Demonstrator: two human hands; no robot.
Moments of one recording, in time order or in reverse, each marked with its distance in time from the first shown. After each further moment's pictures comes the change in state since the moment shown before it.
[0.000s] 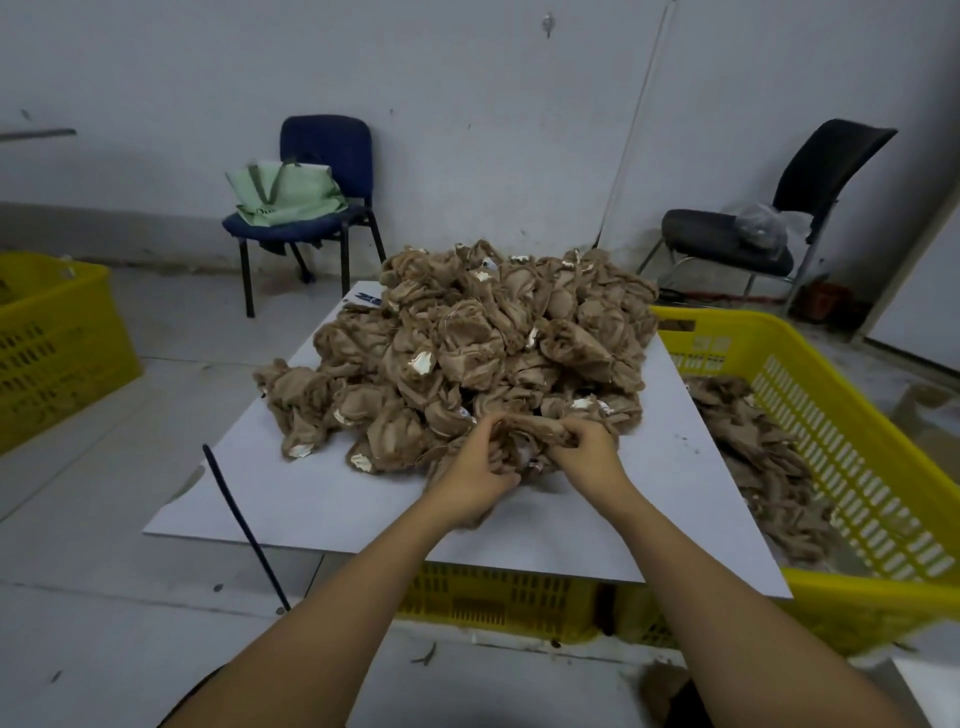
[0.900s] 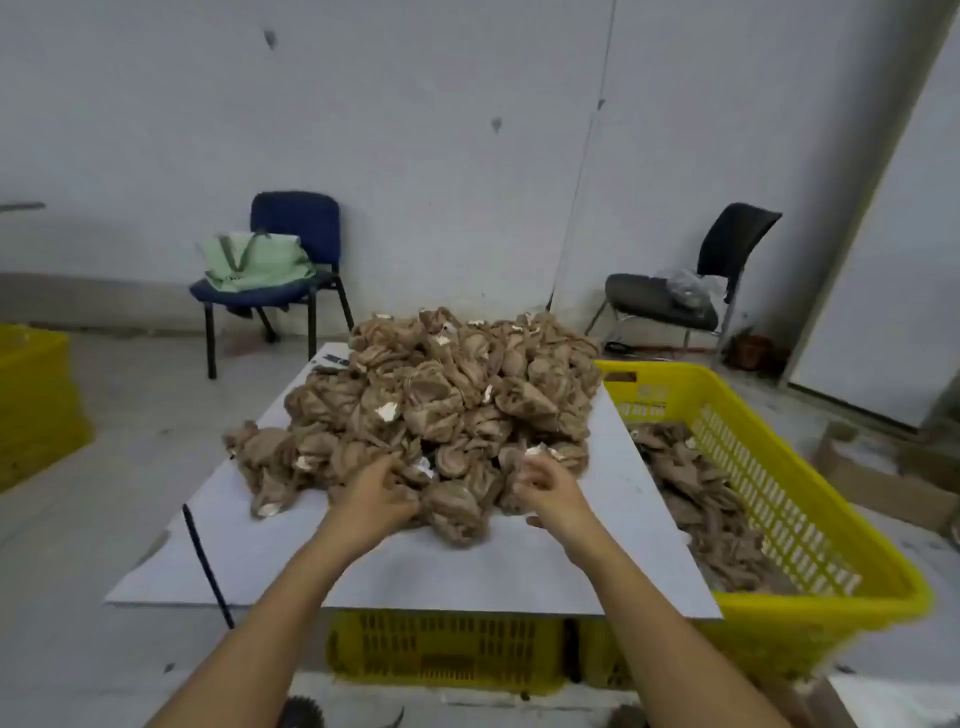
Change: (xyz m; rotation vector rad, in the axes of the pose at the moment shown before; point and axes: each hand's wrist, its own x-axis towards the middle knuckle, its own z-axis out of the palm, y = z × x) left_hand -0.046 0.034 -0.071 0.307 0.203 0.004; right_hand -0.036 -0.039 -0.029 0.215 -0.096 0.226
